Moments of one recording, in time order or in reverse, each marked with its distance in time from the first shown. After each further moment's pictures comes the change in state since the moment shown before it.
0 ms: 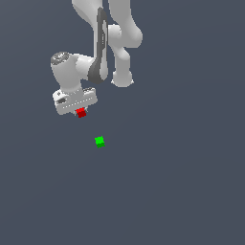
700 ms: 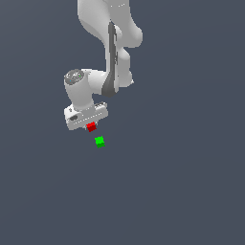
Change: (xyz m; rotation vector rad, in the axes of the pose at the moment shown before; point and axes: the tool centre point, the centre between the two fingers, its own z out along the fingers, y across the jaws) arm 0.090 -0.018 0.032 0.001 0.001 -0.001
